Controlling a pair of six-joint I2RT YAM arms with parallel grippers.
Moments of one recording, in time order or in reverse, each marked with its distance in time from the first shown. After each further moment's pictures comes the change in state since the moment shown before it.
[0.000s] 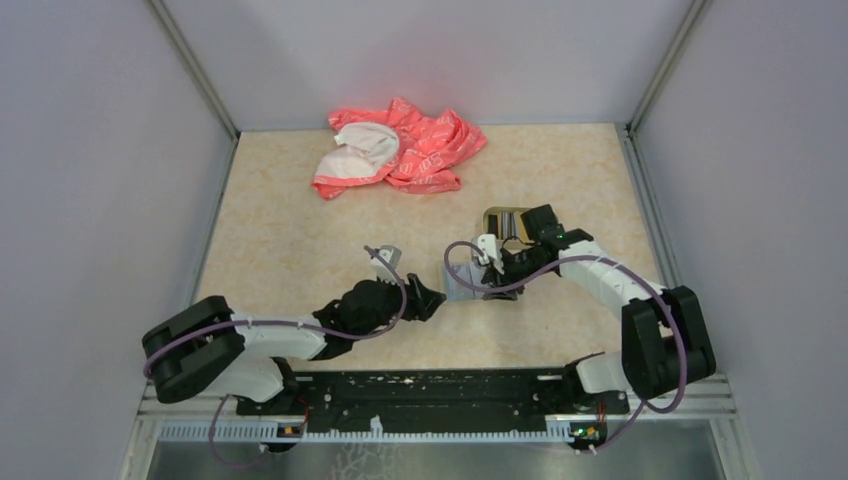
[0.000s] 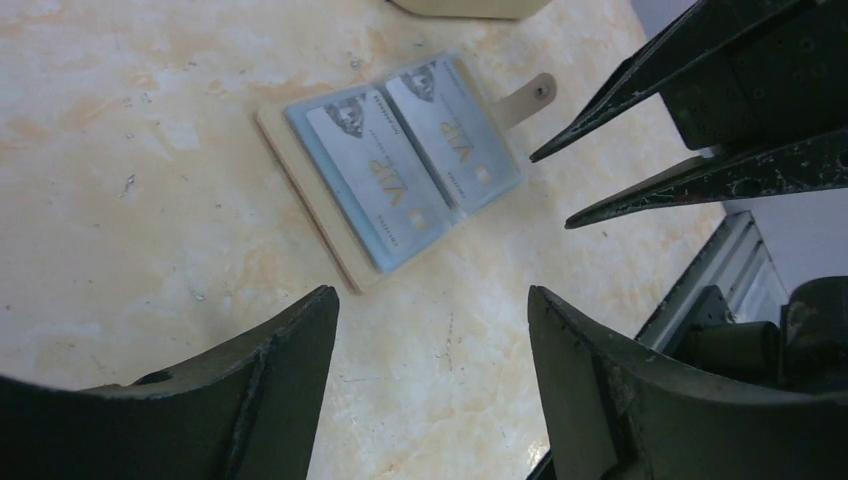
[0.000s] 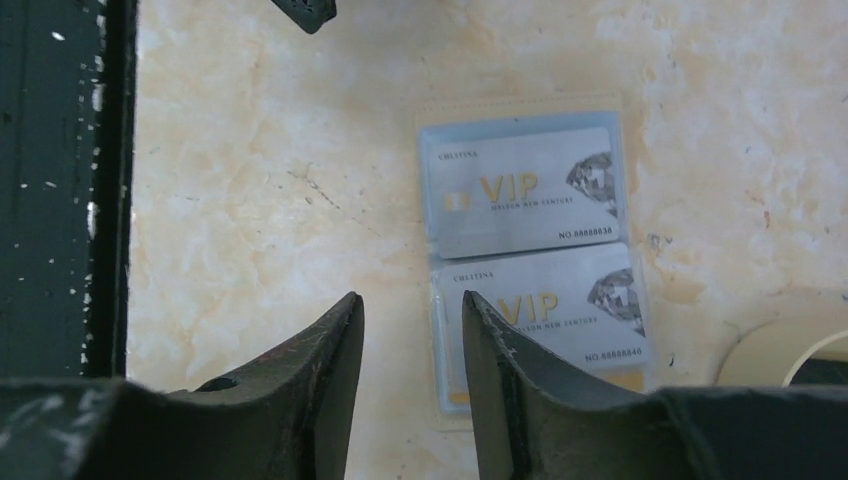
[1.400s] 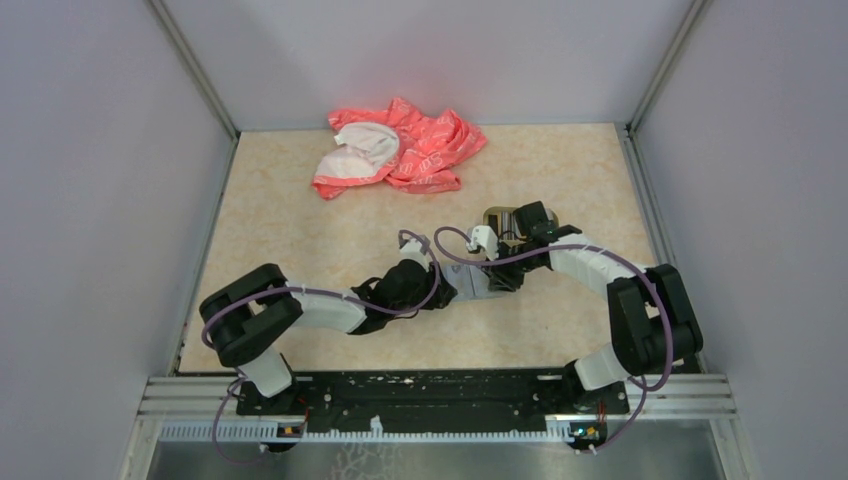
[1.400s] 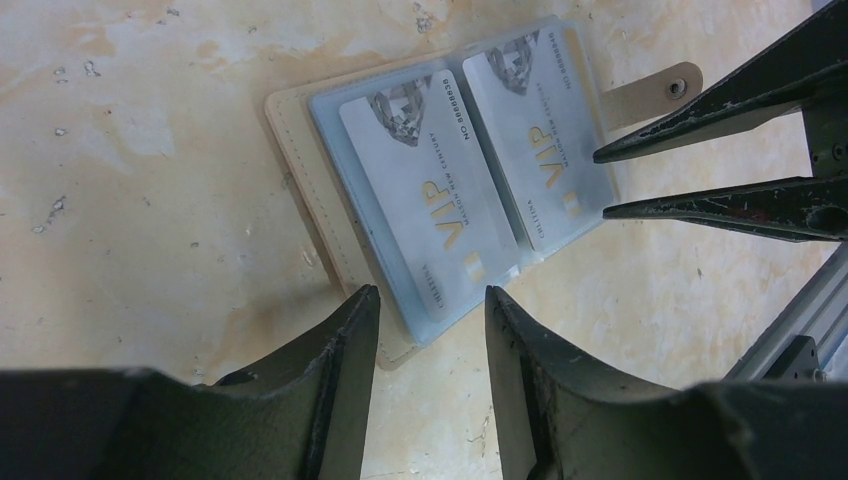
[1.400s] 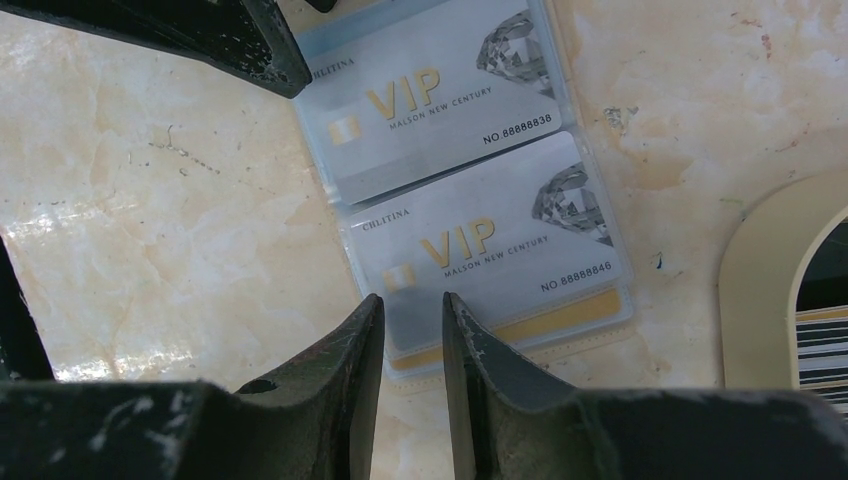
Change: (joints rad) left arm 0.035 0.347 0.299 -0.221 0.007 -0.086; right arm 0.016 0.128 0.022 0.129 0.273 0.267
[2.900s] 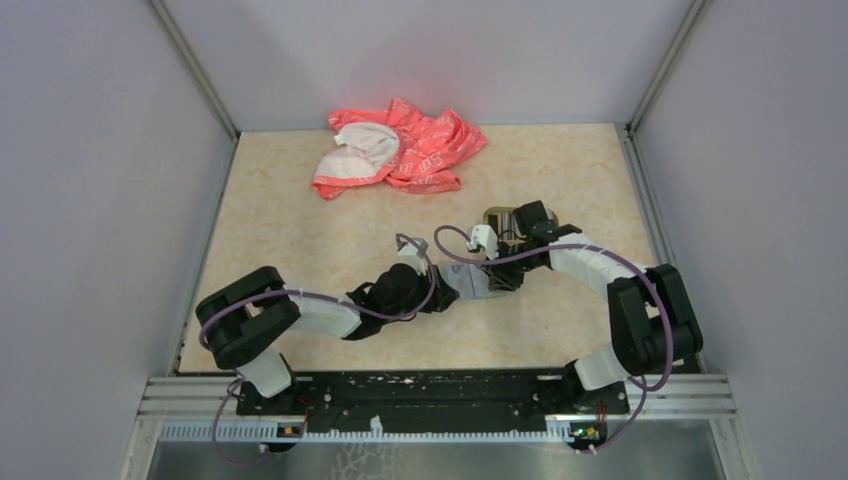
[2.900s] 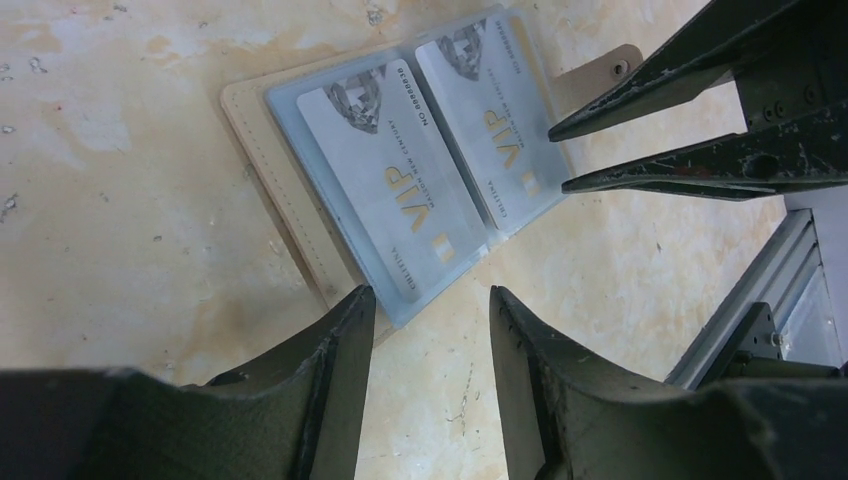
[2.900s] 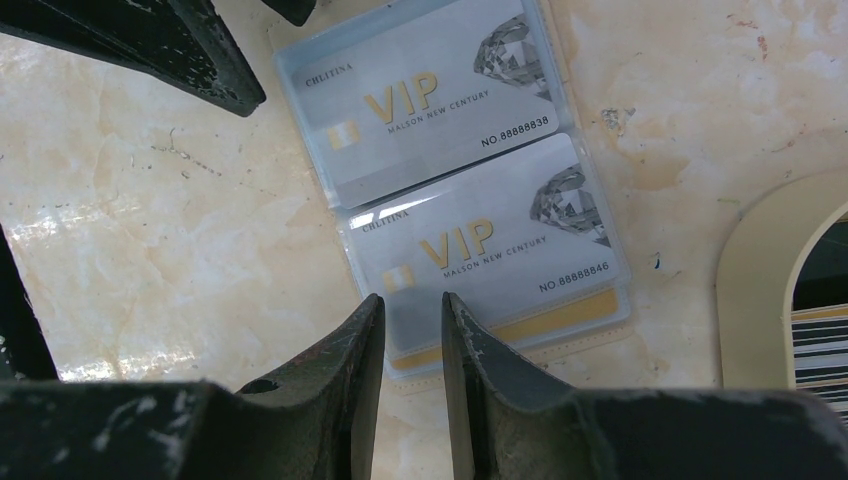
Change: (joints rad) left arm 0.000 -0.021 -0.080 0.154 0.065 0.019; right arm 0.000 0.000 0.006 -0.005 -0.001 0.007
